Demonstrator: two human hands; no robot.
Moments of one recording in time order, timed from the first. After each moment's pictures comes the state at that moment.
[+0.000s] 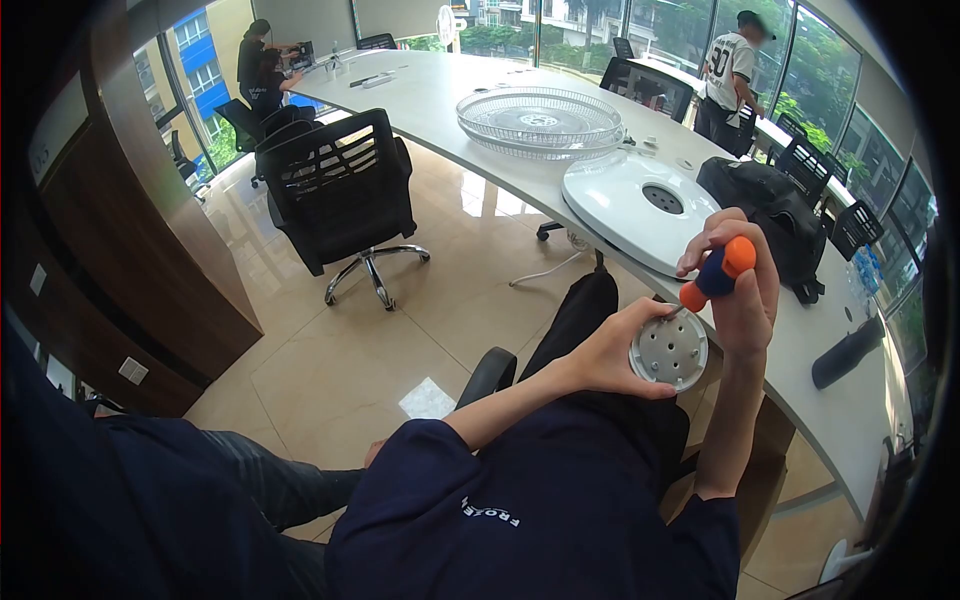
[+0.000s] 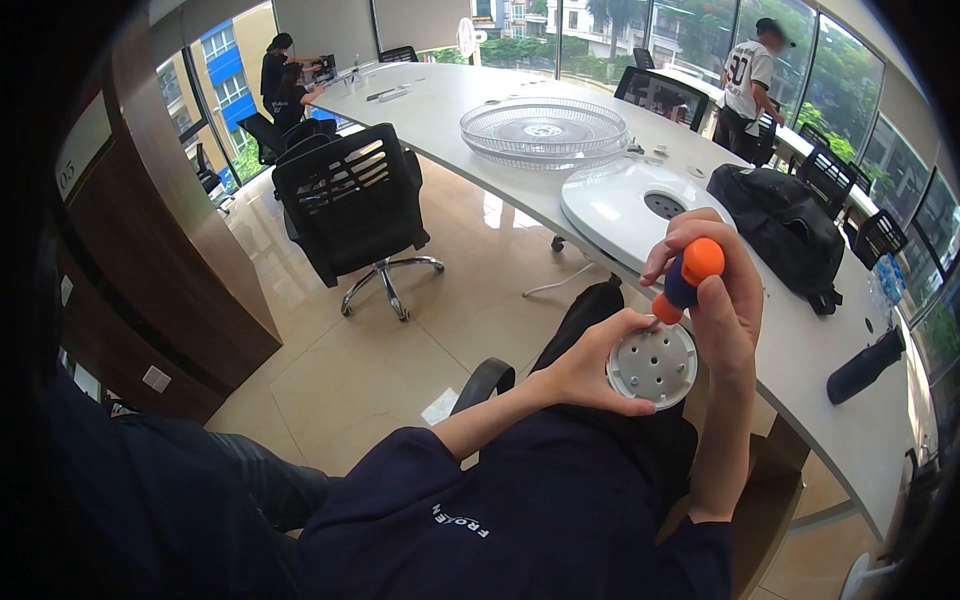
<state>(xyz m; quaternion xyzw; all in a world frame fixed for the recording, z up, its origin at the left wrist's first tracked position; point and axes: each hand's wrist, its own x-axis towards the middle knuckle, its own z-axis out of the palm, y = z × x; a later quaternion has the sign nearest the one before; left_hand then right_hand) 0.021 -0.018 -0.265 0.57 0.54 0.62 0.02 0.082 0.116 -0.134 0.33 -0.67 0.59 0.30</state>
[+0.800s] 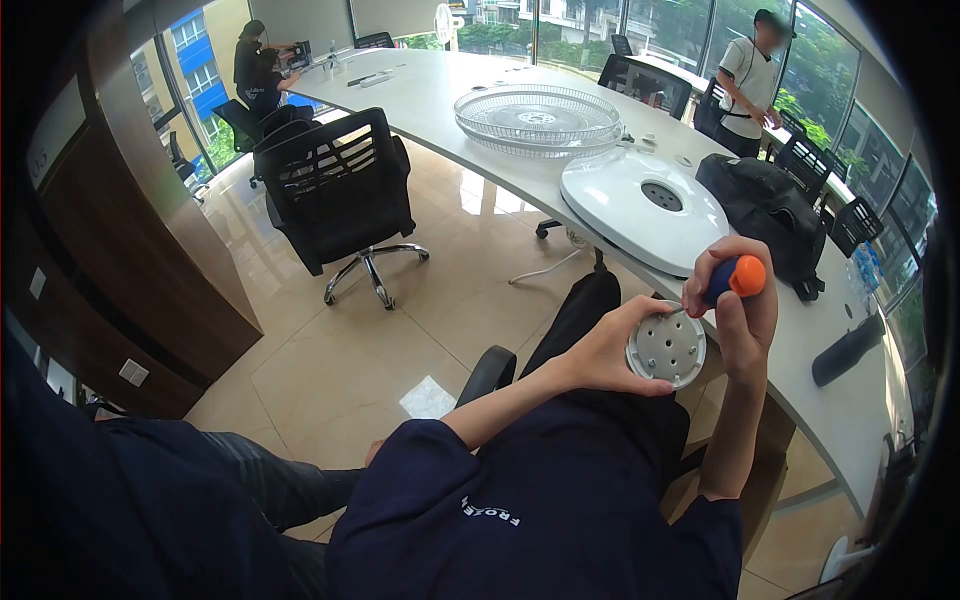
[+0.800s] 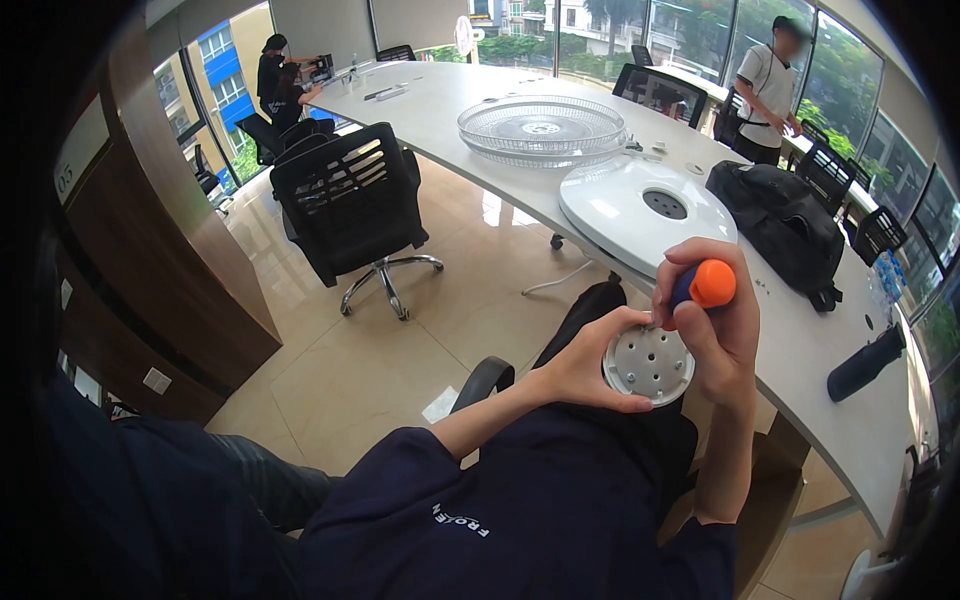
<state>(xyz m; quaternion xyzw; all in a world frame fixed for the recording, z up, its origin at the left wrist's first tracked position) 0.021 -0.021 -0.263 0.57 0.55 0.61 0.00 0.112 0.108 -0.137 0.29 -0.71 0.57 0.29</state>
